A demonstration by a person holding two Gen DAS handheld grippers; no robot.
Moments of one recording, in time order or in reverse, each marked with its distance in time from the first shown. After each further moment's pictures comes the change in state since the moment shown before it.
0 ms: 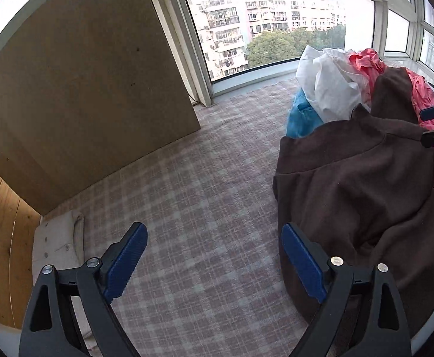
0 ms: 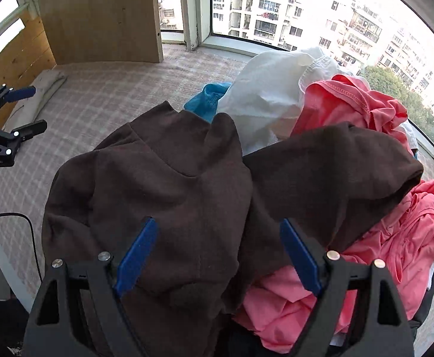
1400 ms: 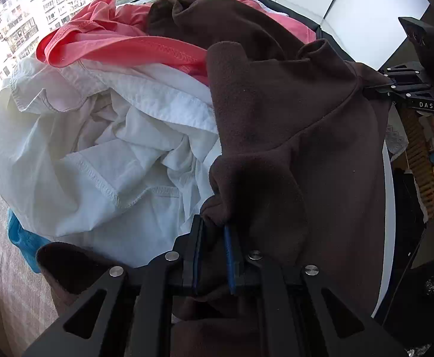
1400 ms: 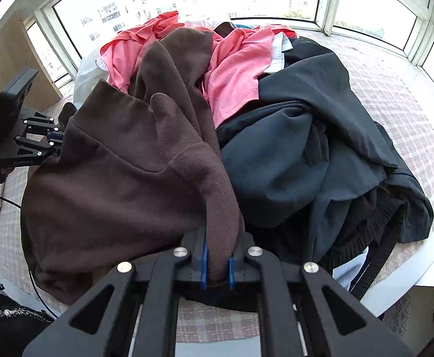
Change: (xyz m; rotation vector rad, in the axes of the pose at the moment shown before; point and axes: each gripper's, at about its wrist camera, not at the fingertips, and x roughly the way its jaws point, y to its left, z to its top) left arm 0.069 -0.259 0.090 0.655 0.162 -0.717; right arm -0.106 -0.146 -0.219 0.604 -0.053 -0.126
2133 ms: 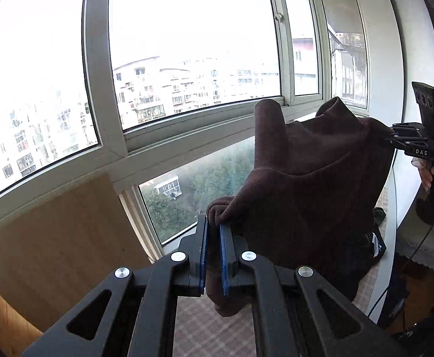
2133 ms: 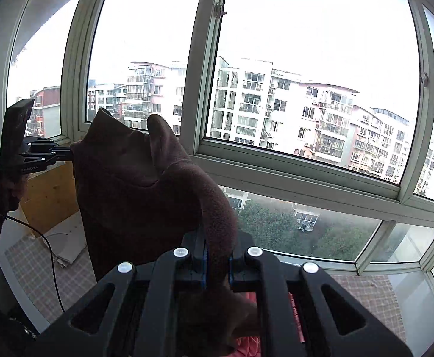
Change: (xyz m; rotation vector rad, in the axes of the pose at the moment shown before) left arm -0.466 -0.044 -0.147 -0.281 -0.728 0.596; right arm -0.351 0.236 0.120 -0.494 -0.772 0.176
